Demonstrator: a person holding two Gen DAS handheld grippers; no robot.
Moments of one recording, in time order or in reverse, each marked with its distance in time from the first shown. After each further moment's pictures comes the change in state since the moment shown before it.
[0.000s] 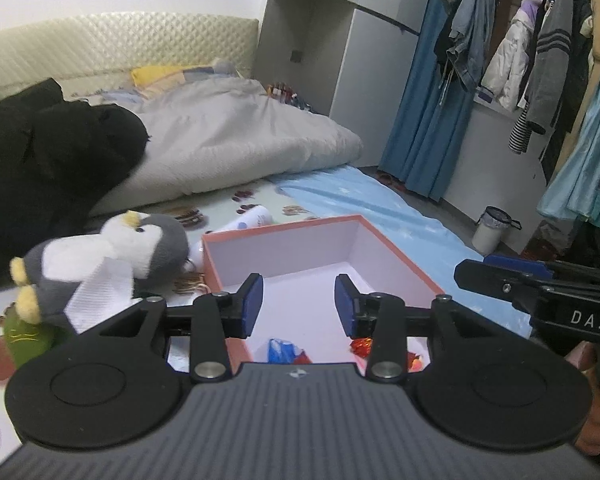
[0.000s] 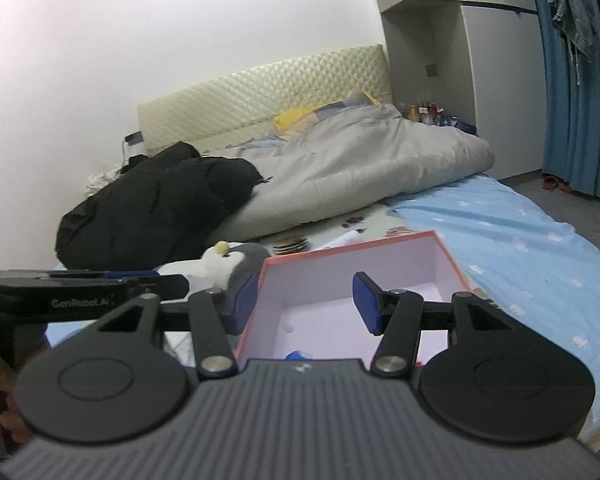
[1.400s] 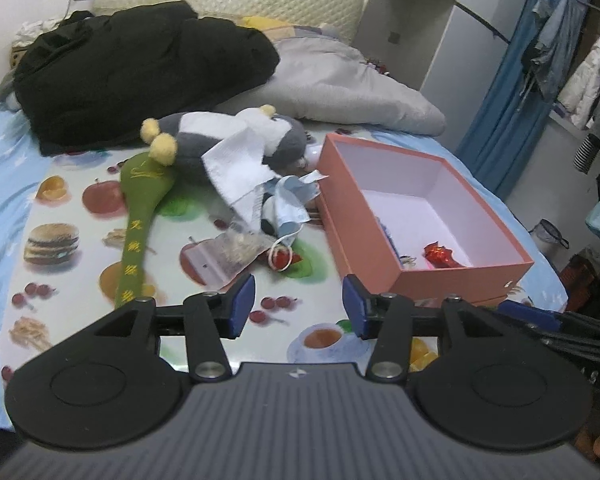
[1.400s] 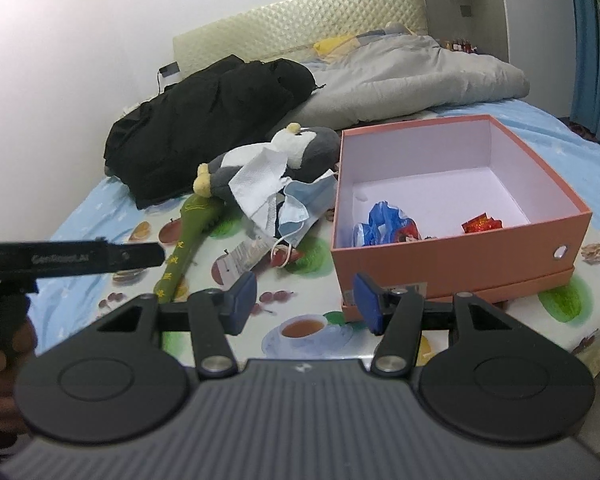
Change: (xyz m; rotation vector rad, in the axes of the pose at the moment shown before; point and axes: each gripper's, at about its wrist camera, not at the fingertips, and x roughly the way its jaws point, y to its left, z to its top) left arm -0.129 0.062 -0.146 -0.237 0.088 0.193; right arm -0.048 0.092 -0.122 -0.009 0.191 0.065
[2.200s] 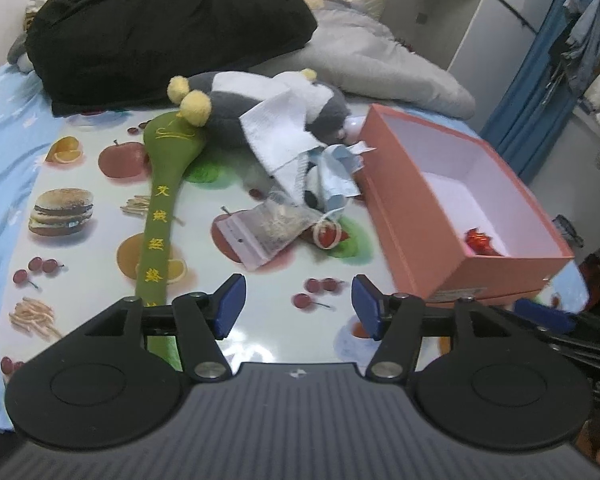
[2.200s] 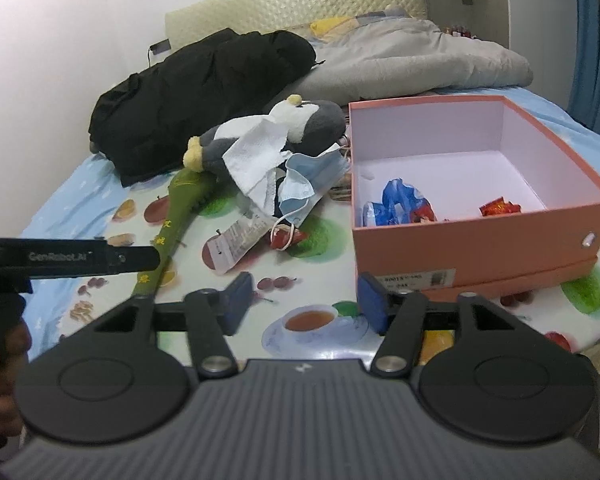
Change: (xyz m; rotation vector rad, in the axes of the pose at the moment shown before) left arm 0.055 0.052 -0.004 -0.049 0.083 0.047; right arm 0.052 0.022 -0.011 -0.039 0.049 -0.042
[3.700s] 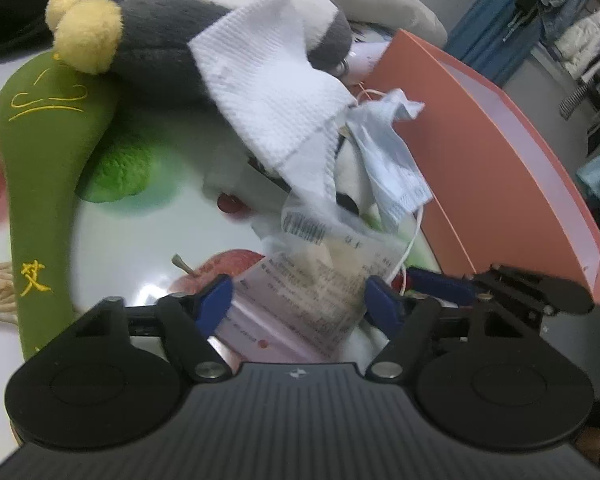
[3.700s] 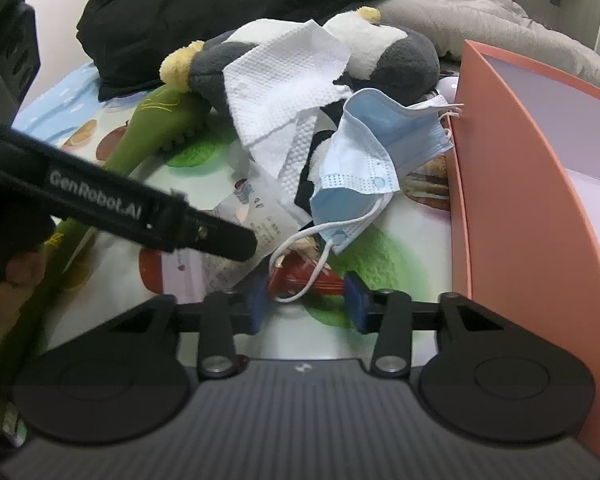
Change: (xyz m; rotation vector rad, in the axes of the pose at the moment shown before) left arm 0.219 0.057 0.075 0.088 0.248 -0.257; right arm 0.215 0.029 0.022 -0.239 0.161 0.047
